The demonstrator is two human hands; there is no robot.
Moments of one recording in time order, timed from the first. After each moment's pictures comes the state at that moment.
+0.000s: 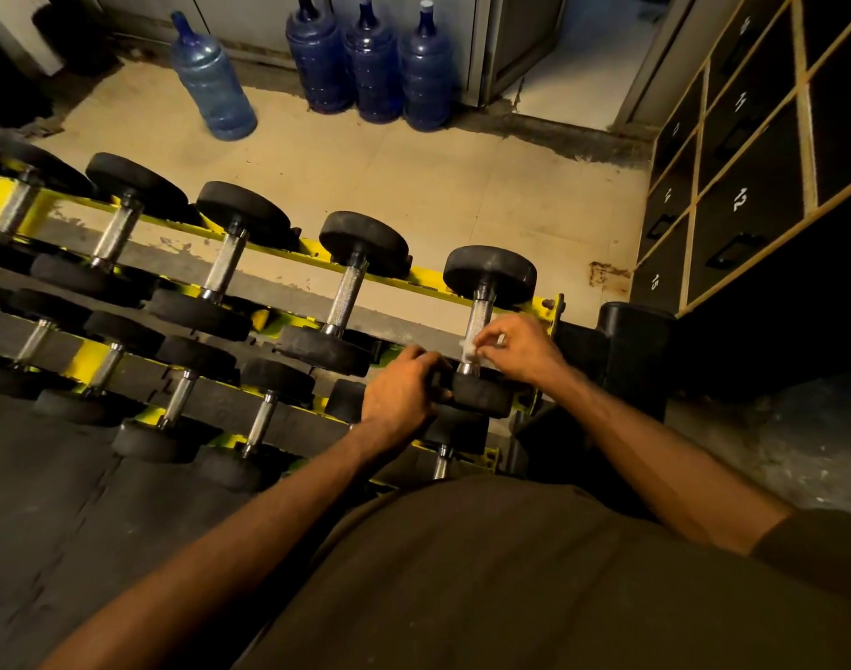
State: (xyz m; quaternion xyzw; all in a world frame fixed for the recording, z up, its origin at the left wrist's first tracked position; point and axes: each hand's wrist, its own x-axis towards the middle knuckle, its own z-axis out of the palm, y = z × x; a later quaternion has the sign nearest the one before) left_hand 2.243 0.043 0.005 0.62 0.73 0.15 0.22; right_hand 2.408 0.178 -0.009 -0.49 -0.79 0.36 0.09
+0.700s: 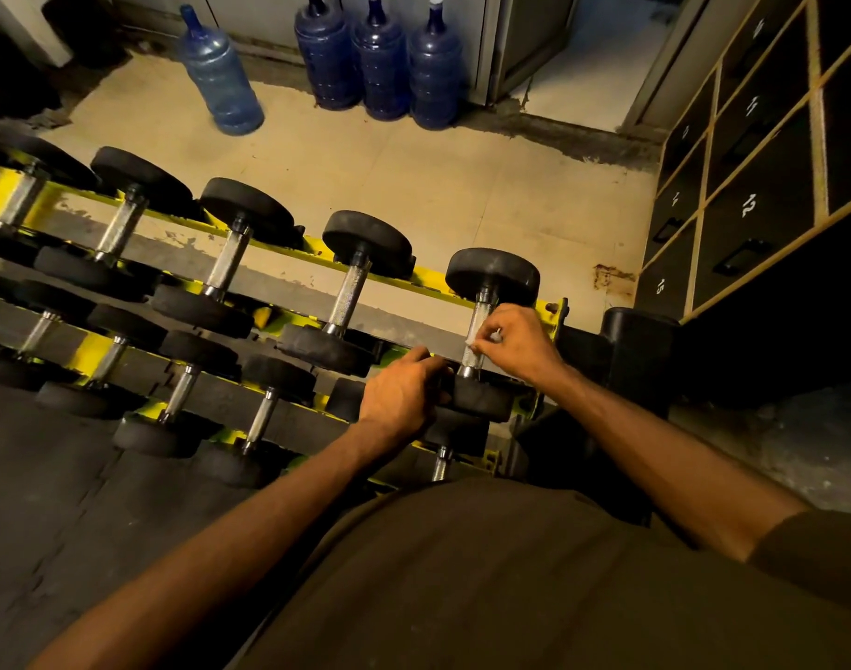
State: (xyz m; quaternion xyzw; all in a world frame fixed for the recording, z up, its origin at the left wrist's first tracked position) left_hand 2.242 0.045 0.008 0.65 0.72 0.14 0.21; right_hand 2.399 0.187 -0.010 -0.47 -0.82 0.30 0.13
